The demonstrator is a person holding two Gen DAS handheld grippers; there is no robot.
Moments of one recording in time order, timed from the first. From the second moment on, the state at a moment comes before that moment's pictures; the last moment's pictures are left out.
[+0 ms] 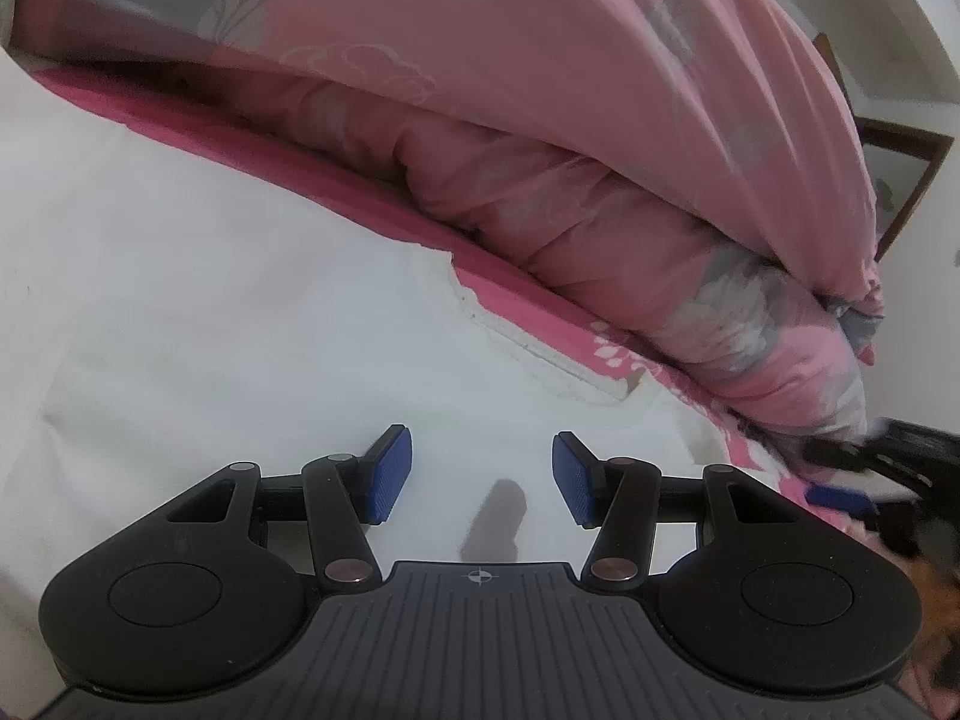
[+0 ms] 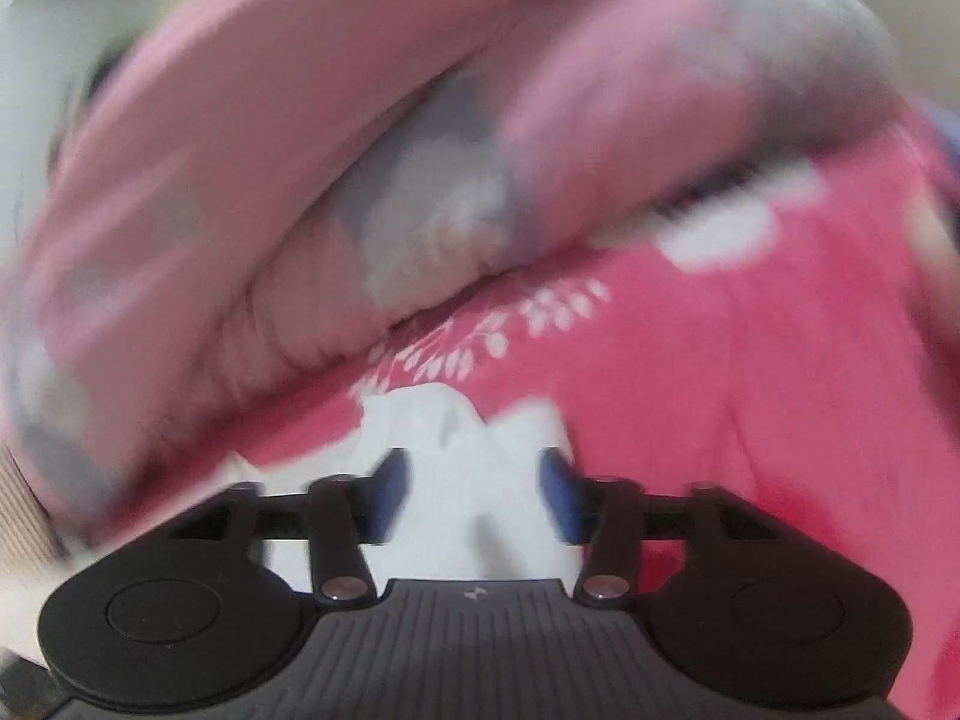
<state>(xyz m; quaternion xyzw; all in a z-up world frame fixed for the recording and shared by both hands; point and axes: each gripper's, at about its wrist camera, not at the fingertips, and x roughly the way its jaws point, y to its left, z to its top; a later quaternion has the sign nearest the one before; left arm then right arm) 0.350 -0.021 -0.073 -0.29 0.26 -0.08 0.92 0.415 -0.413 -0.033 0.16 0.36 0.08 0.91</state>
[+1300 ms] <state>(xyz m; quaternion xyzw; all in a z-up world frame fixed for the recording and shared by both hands) 0.351 -0.013 -0.072 -0.31 0.26 -0.09 0.91 0.483 -0.309 -0.051 -0.24 0.41 -0.07 0.87</state>
